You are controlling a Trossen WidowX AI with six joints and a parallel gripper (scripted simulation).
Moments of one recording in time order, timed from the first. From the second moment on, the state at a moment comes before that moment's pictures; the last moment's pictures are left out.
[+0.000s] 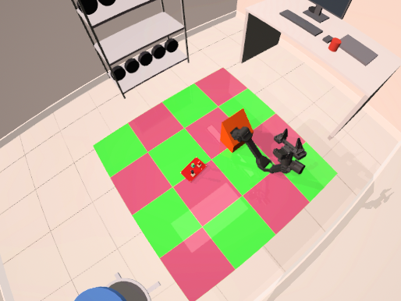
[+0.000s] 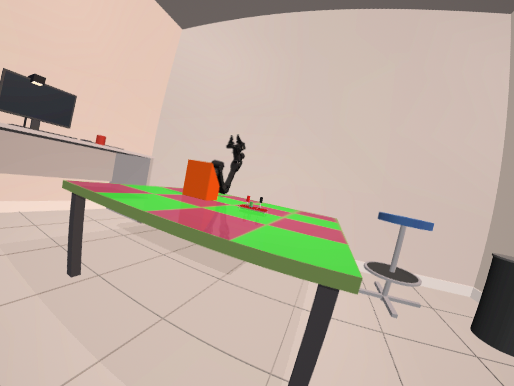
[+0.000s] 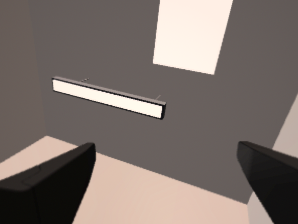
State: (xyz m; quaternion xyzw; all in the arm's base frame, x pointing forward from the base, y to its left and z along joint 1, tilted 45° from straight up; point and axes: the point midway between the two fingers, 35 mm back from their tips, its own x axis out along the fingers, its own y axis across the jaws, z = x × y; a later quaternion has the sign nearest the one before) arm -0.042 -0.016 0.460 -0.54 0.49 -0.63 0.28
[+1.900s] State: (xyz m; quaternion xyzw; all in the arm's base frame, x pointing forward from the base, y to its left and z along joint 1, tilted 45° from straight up) arm 0.181 -0.230 0.271 -0.19 0.42 -0.21 0.86
